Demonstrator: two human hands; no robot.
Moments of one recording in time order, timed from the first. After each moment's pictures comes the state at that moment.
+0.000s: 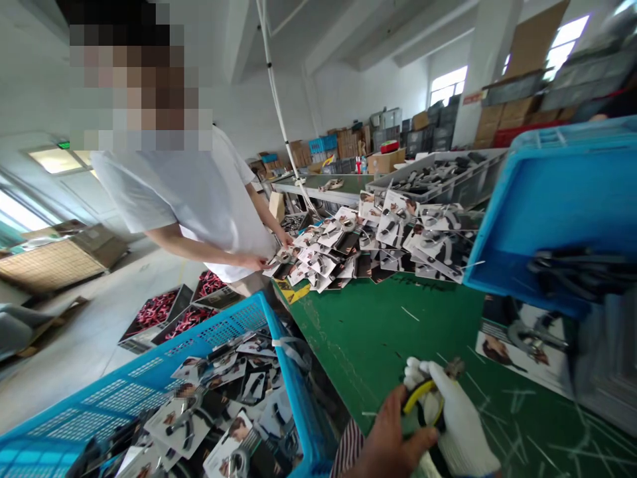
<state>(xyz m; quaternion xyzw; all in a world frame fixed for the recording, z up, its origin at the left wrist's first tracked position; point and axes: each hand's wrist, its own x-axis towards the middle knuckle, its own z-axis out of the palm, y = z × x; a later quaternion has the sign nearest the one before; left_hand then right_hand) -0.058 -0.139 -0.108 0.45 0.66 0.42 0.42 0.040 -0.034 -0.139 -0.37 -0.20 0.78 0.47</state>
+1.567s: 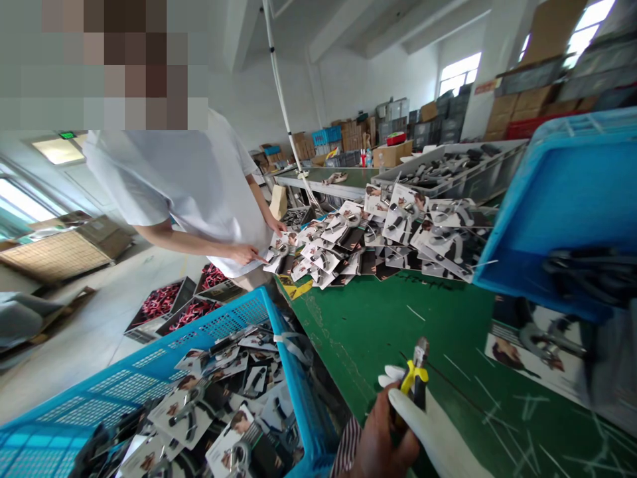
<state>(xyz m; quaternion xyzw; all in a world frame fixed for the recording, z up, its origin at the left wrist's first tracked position) -0.064 -0.146 -0.100 0.43 0.60 0.55 0.40 0.029 -0.070 -0.087 -0.39 -0.55 0.68 0.29</state>
